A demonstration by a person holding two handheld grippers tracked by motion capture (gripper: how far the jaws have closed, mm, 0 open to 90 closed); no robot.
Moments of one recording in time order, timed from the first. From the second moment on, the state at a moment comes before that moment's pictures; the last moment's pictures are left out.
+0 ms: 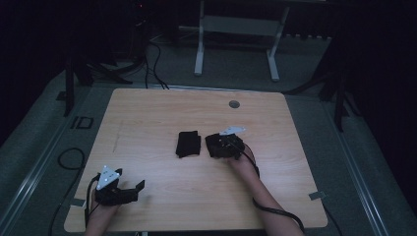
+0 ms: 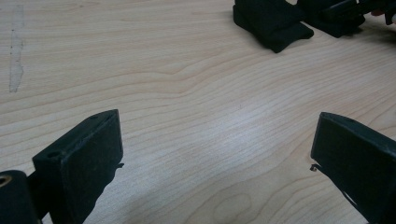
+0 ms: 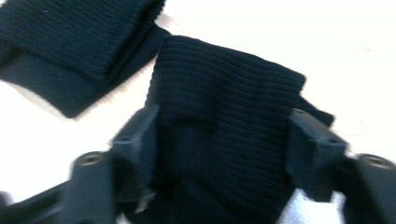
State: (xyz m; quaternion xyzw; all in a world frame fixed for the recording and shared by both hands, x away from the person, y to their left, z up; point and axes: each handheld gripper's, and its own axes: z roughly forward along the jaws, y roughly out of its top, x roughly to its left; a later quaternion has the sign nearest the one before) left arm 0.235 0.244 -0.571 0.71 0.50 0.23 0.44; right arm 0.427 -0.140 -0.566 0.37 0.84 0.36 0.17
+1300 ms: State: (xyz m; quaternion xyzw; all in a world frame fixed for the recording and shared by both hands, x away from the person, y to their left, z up) left arm 0.236 0.243 -0.570 0.71 0.50 0.23 0.44; right arm 0.290 -0.158 -0.505 0.33 0.82 0.44 0.14
